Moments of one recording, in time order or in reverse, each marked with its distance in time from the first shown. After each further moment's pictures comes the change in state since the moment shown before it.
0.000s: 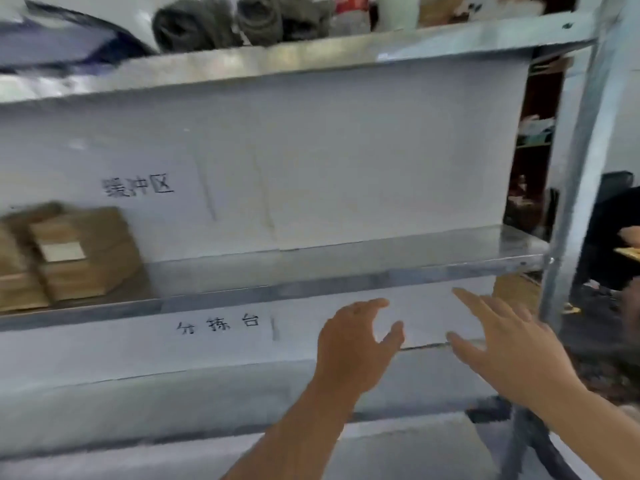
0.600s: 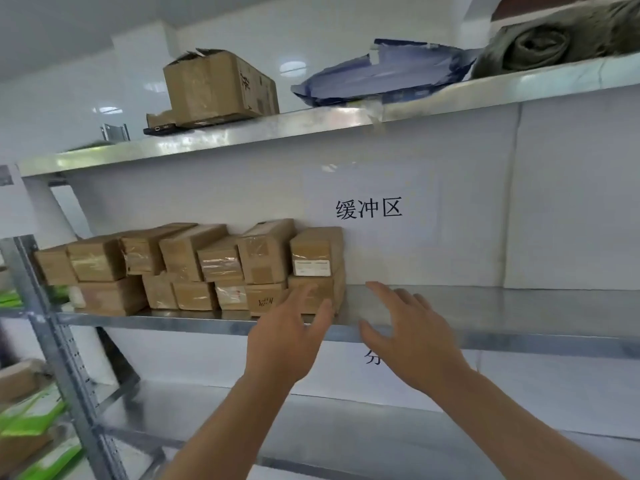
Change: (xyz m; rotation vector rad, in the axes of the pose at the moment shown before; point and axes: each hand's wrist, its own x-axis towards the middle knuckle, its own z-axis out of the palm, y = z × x) left_hand -0.101 -0.332 -0.372 0.145 0.303 -0.404; right_hand 0.024 -0.533 0.007 0.464 0.055 -0.467
